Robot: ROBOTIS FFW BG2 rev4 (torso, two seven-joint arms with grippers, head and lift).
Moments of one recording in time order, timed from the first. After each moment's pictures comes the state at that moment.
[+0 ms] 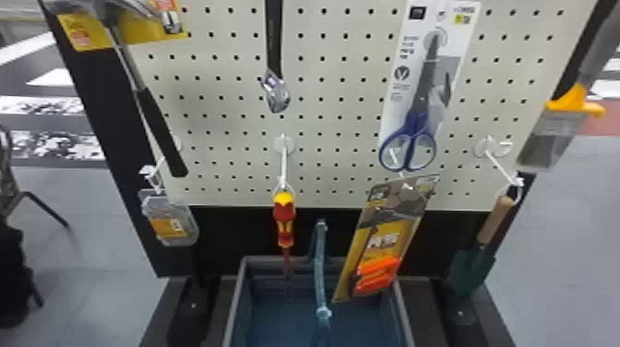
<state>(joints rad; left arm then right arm) 1.01 0.07 -0.06 -2.35 0.11 0.06 0.12 1.02 -0.18 0.26 -2.20 0.00 -0.21 -0.32</state>
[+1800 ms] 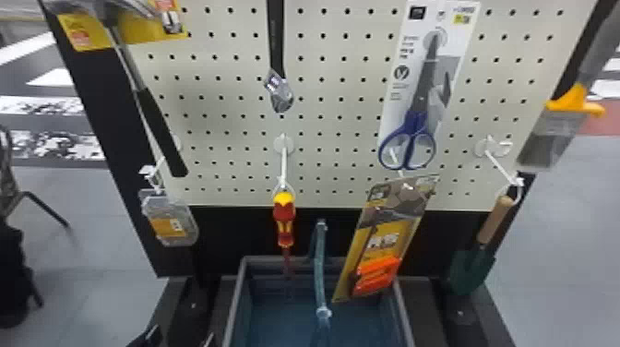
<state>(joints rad) 0.79 0.09 -0.02 -2.34 0.11 0.16 -0.10 1.02 -0.17 0.26 -2.19 0.00 -0.21 -0.32</state>
